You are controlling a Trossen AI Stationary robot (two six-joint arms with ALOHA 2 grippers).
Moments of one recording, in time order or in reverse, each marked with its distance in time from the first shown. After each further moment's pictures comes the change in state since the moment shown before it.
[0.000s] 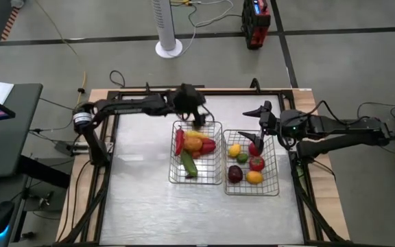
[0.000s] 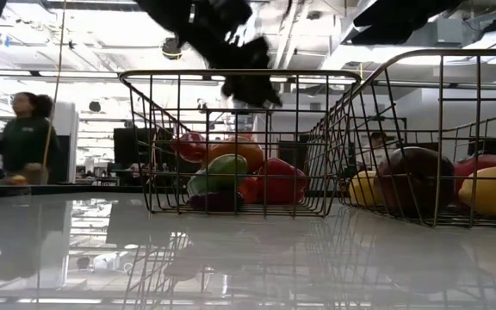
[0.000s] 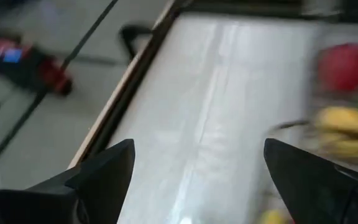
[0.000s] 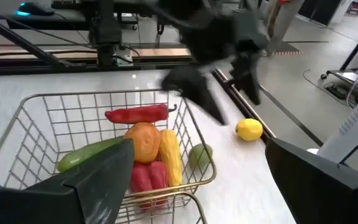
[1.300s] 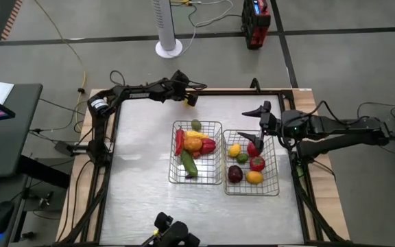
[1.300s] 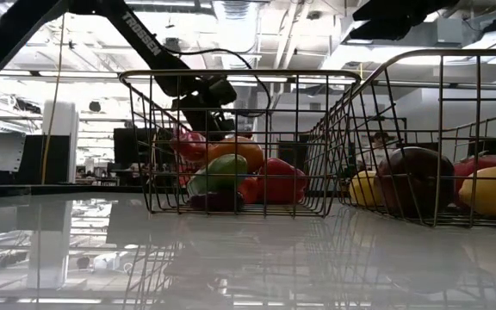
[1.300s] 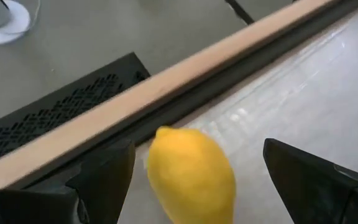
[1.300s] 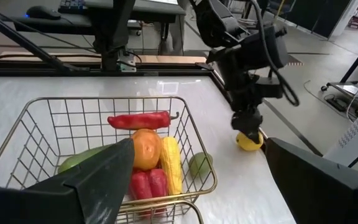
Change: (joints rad) left arm 0.333 0.240 -0.034 0.043 -0.014 -0.429; right arm 0.011 0.000 0.000 0.032 -0.003 -0.039
